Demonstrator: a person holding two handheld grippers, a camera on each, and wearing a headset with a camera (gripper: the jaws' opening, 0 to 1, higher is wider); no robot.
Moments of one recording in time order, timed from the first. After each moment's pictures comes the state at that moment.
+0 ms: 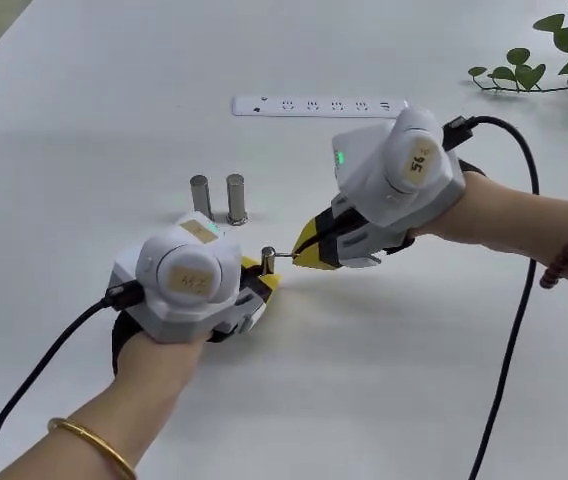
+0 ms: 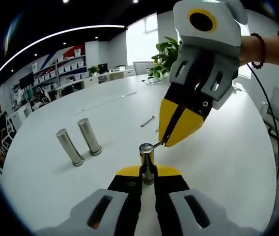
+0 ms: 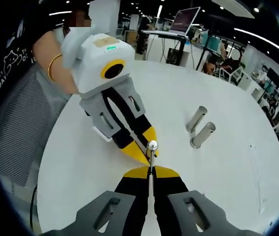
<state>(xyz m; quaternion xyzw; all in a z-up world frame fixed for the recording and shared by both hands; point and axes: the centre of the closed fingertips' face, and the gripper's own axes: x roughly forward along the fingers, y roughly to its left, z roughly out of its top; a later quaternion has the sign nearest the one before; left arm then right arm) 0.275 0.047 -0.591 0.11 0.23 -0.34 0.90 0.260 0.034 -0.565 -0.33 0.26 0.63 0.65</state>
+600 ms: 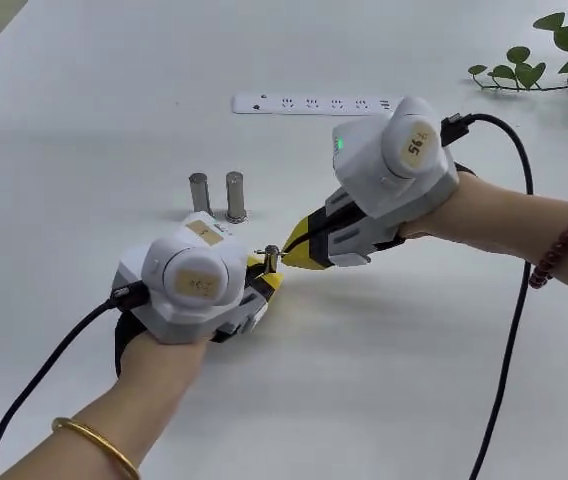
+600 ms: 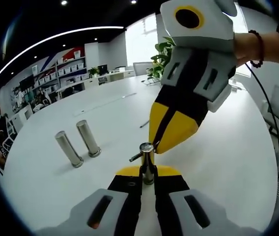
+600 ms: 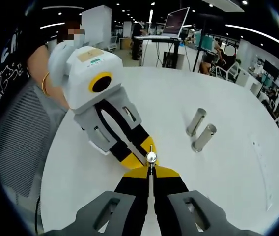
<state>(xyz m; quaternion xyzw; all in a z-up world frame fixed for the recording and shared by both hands) 0.275 0.044 -0.591 0.11 0.23 -0.34 0.91 0.259 0.048 -0.564 -0.31 0.26 0.63 0.66</state>
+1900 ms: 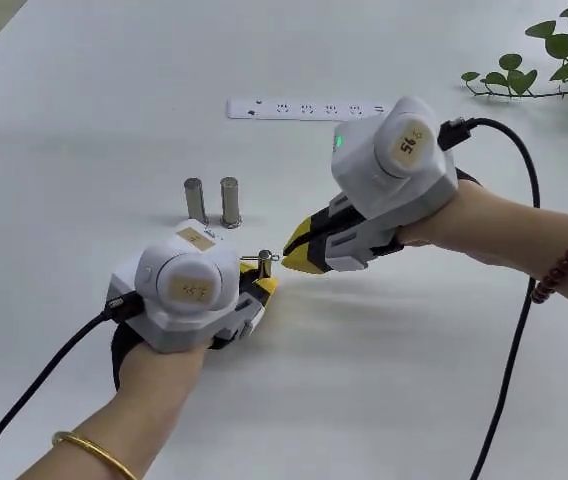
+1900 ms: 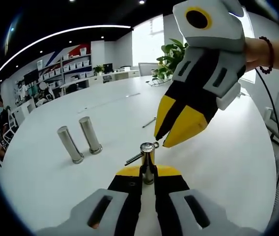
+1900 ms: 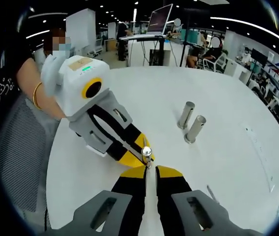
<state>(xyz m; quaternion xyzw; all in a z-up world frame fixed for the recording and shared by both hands) 0.275 0.045 -0.591 0.09 0.23 -0.33 0.91 0.269 0.033 -0.560 -0.28 0.29 0.59 0.70</state>
